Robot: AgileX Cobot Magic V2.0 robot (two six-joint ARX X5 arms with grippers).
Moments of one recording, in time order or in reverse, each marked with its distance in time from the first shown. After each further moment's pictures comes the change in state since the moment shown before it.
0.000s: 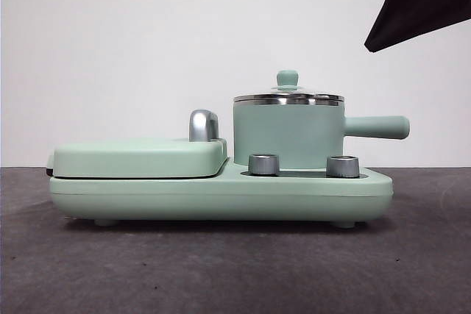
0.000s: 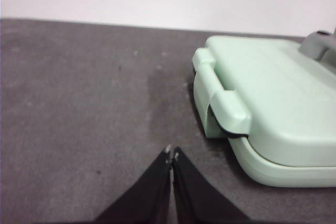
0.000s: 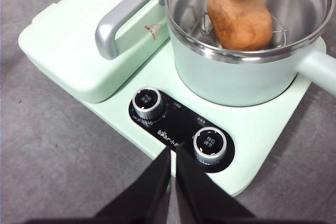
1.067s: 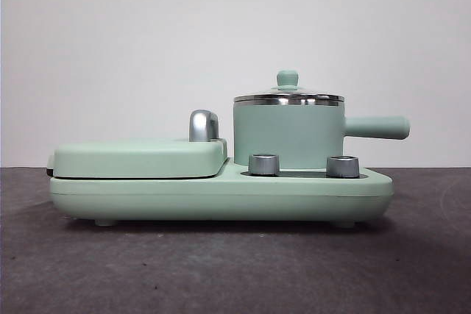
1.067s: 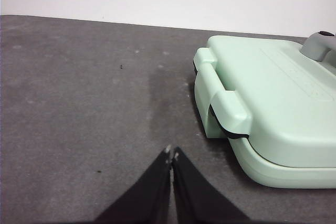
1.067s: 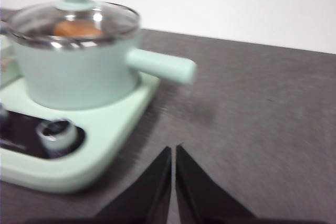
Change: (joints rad) left arm 0.000 0.000 0.000 0.000 -0.005 -0.006; right arm -0.294 -0.731 -0.715 0.448 0.172 -0.027
